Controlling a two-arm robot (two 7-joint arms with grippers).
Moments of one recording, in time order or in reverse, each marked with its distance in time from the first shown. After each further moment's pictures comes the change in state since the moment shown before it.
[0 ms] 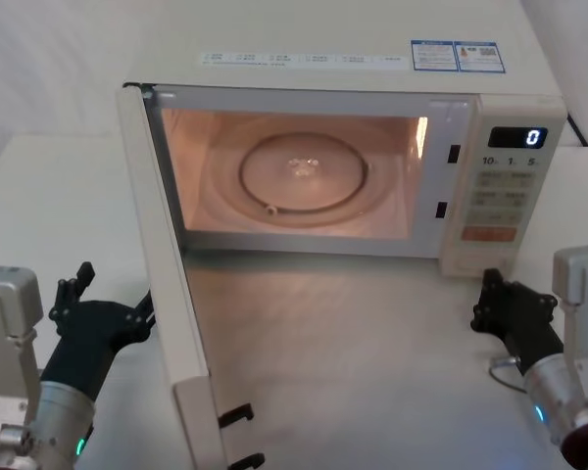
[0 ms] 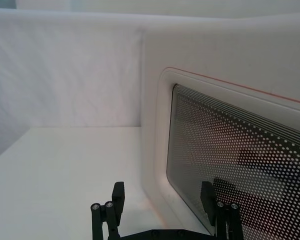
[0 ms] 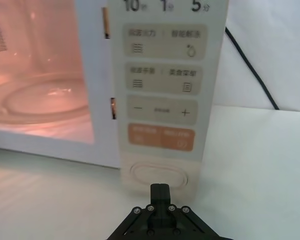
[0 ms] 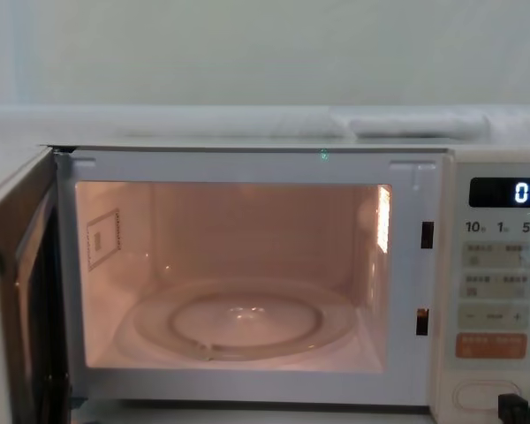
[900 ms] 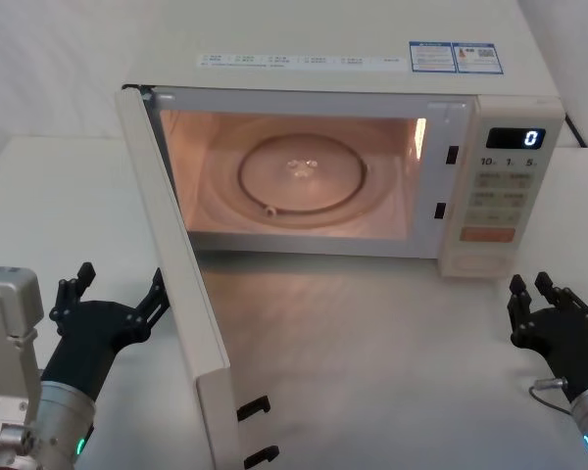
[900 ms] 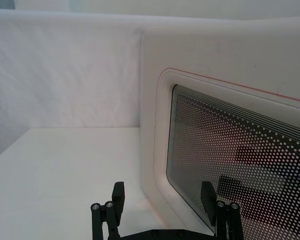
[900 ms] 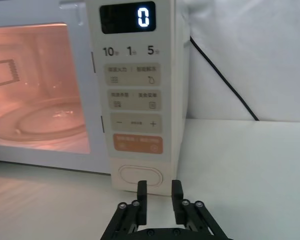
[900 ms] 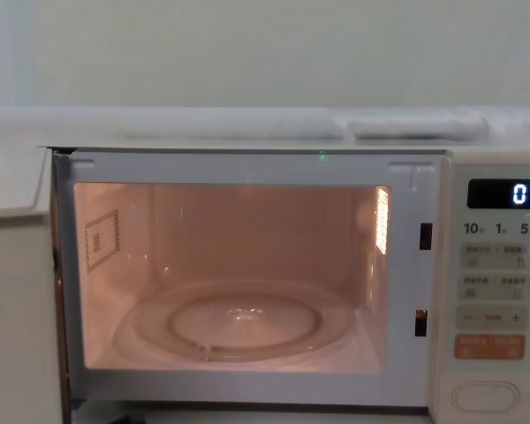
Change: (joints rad) left arm 0.000 0.000 0.001 0.000 0.000 0.000 -0.001; right arm -0.137 0.057 0.050 -0.132 0.109 -0.092 0.057
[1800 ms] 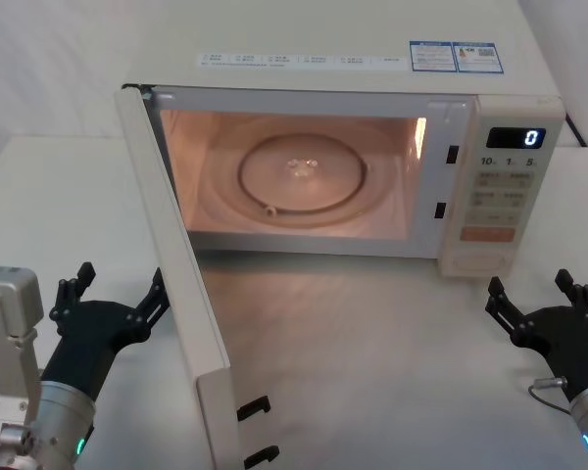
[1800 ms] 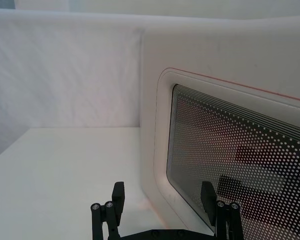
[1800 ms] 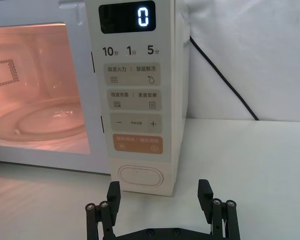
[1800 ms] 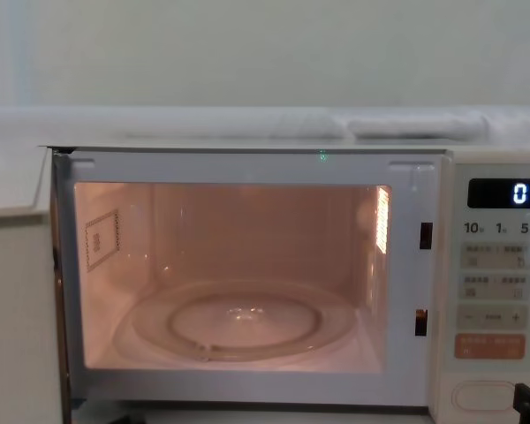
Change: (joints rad) left arm 0.000 0.000 0.000 0.000 0.000 0.000 0.000; right arm 0.002 -0.002 0.000 0.001 0.001 0.000 0.000
